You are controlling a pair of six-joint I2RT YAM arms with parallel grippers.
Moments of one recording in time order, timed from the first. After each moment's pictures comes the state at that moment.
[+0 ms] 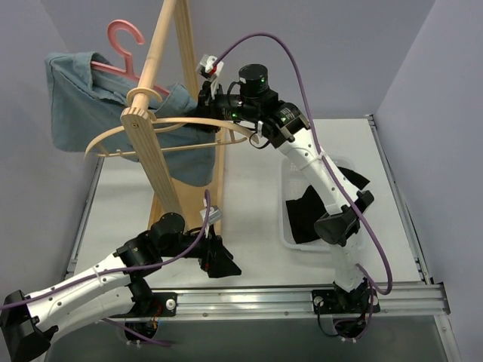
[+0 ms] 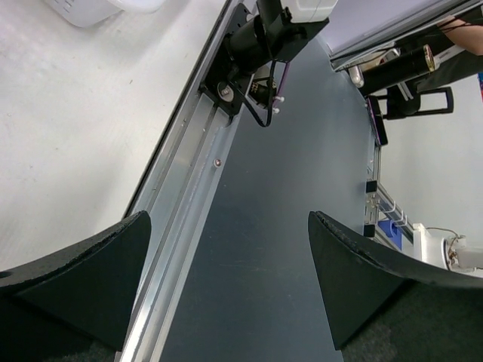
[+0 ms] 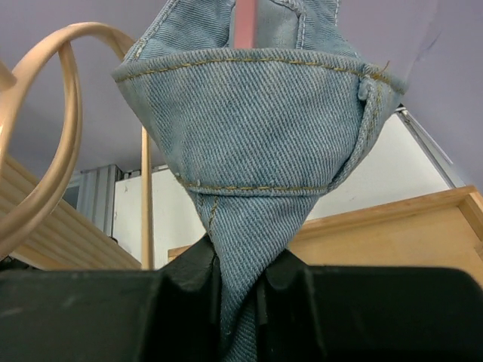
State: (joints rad) left arm -0.95 0.76 0.52 -0.10 0.54 -0.67; right arm 0.72 2.04 2.44 -0.54 -0.67 0.03
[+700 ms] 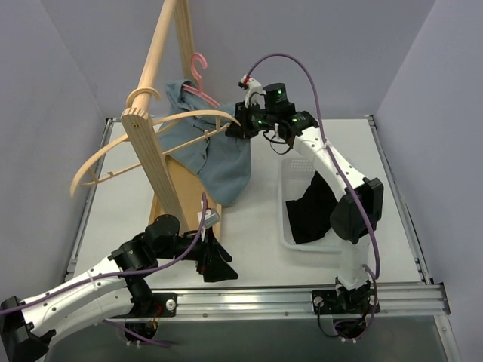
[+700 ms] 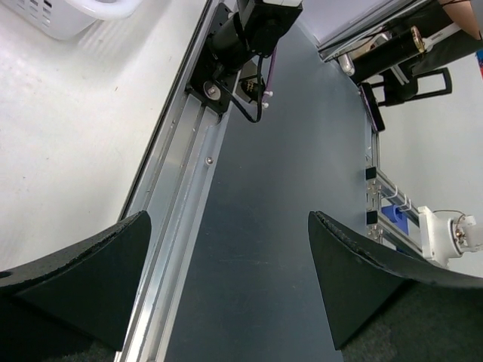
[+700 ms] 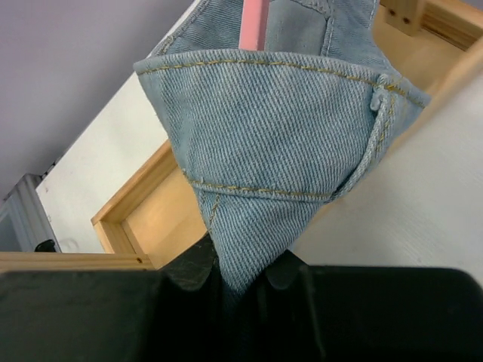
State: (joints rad) left arm -0.95 0.71 0.52 -0.12 0.59 -0.62; right arm 0.51 1.97 1.96 -0.44 -0.53 0.19
